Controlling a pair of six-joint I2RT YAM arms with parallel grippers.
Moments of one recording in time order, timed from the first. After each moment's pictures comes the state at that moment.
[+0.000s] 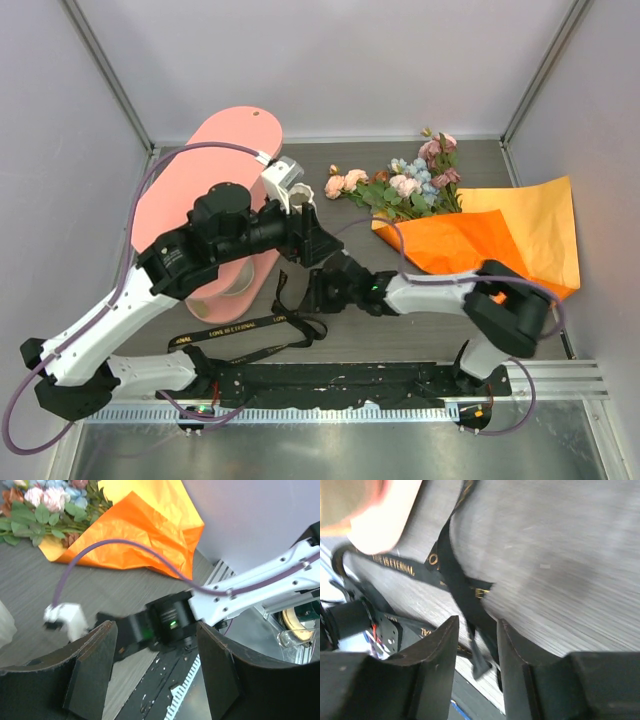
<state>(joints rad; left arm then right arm) -0.92 1.09 1.39 -0.56 0.16 -0.44 1.01 1.66 0.79 0.13 -0.10 0.89</state>
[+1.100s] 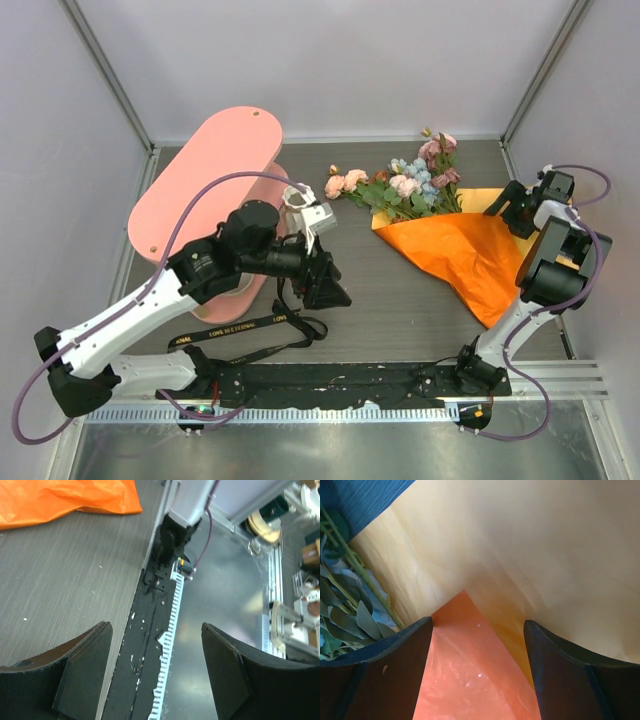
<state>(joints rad) -0.94 1.13 1.23 -0.50 0.56 -0.31 -0.51 1.84 1.22 -0.28 -0.27 0.26</state>
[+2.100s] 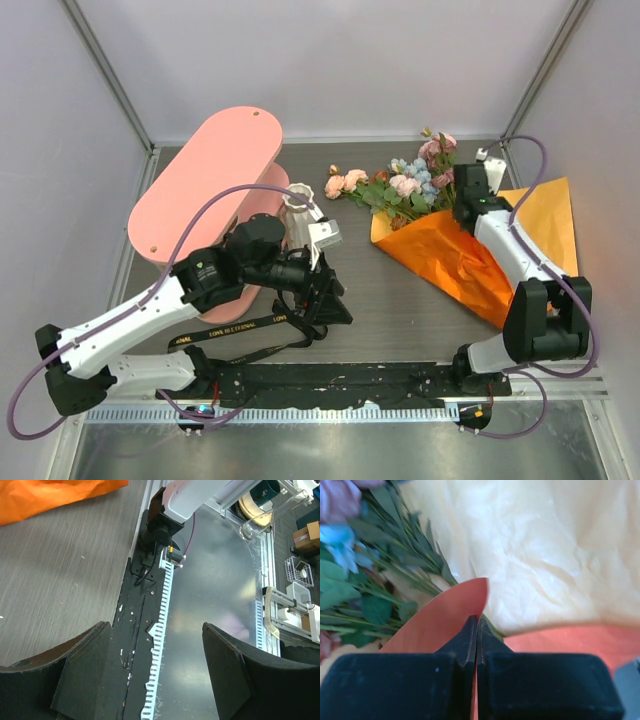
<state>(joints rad) -1.02 1.08 1.17 -0.49 0.55 -0.29 0.00 1.45 1.09 -0.43 0.47 0.28</state>
